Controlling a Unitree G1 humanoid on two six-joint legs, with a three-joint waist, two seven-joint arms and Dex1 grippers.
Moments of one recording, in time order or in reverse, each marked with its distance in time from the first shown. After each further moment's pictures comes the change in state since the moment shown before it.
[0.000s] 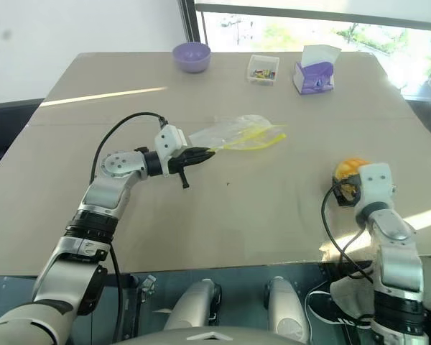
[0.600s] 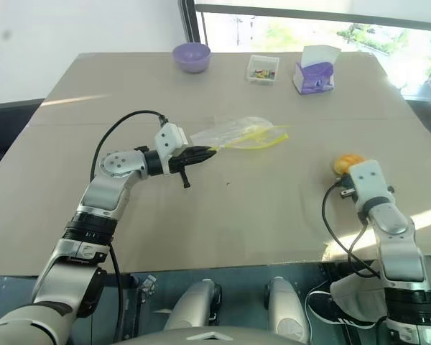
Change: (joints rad) left arm 0.015 0.003 0.003 -0.064 -0.010 0.056 0.016; right arm 0.040 -0.216 0.202 0.029 -0.134 -0.223 0.036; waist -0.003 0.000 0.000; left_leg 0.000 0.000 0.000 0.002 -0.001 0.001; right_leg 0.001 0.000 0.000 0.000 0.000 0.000
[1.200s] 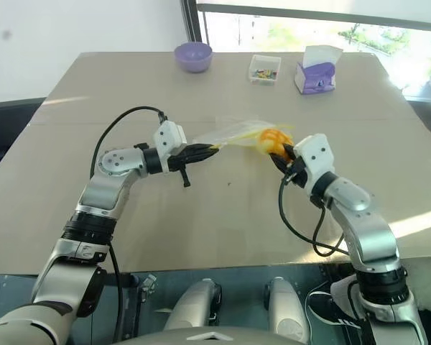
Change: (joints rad) left arm -0.002 0.004 0.005 -0.045 -0.017 -0.031 -0.042; right arm -0.209 0.085 0.188 -0.148 0.276 0.113 0.189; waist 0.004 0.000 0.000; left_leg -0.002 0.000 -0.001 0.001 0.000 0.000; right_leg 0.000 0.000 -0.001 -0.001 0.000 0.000
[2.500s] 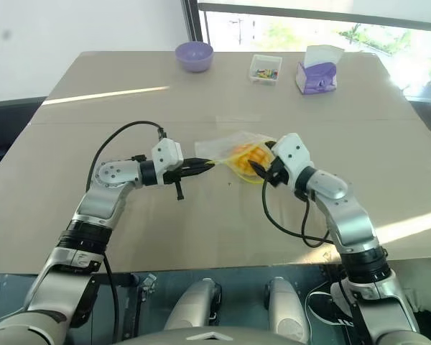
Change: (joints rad) left arm 0.056 0.028 -0.011 0.072 0.020 -0.126 -0.053; right arm -0.075 -0.004 0.091 0.111 -0.065 -0.088 0.086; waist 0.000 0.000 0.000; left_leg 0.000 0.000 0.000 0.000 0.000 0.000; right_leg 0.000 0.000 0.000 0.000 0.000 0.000
